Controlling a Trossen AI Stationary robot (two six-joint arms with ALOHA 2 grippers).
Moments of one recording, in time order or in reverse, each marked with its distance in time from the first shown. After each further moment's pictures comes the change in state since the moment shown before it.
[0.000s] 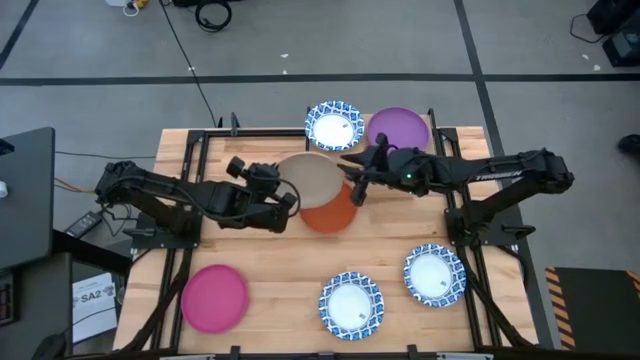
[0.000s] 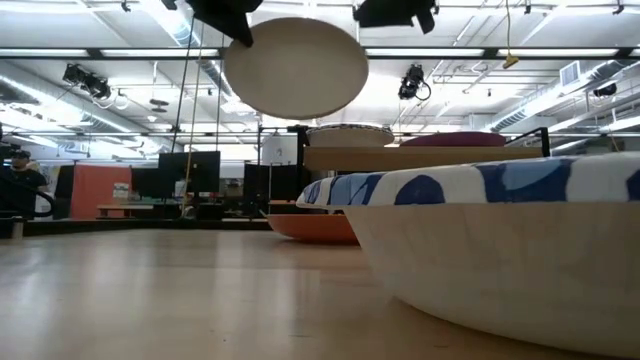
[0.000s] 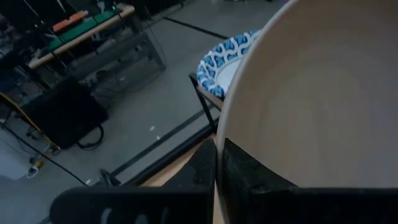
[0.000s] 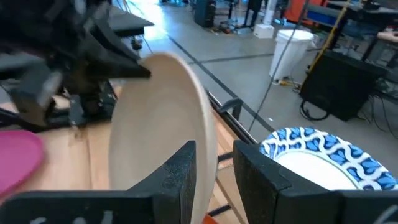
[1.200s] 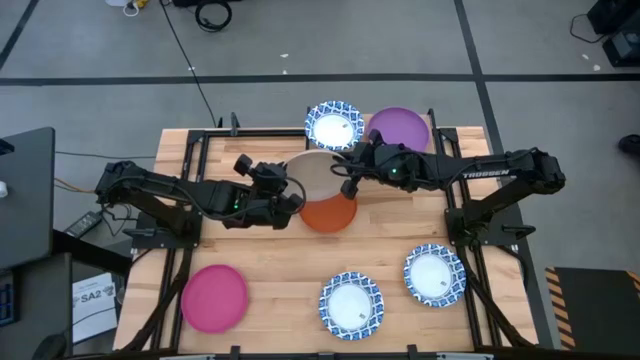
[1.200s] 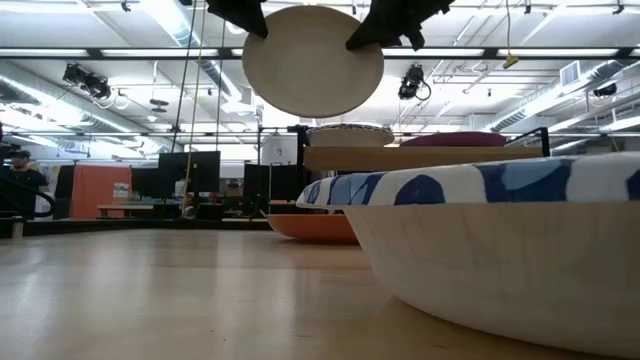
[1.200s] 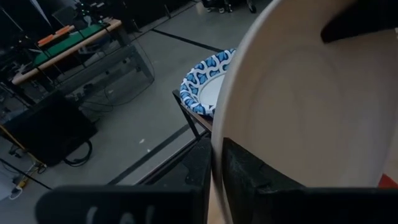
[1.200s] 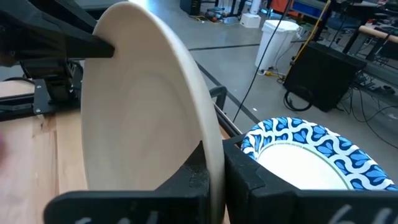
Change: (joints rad) left arm 0.009 0.000 0.001 0.185 0.021 0.191; right arm -0.071 0.074 0.000 0.039 -0.007 -0.034
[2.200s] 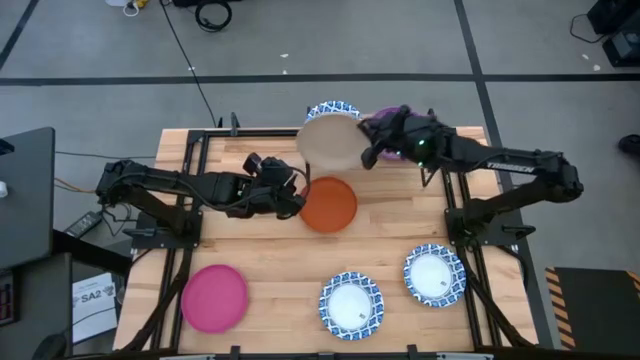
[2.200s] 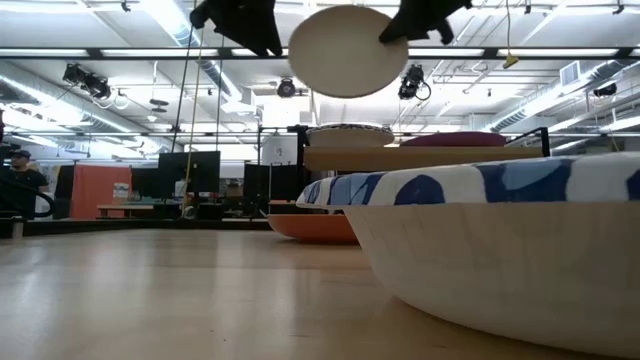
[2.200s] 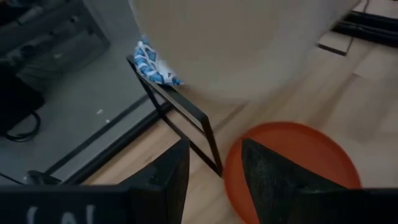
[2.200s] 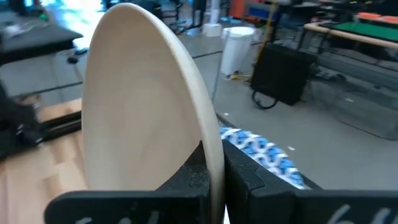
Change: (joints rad) left arm 0.080 0.000 0.000 0.021 0.280 0.001; right arm -0.176 -0.173 0.000 -0.092 -0.012 0.038
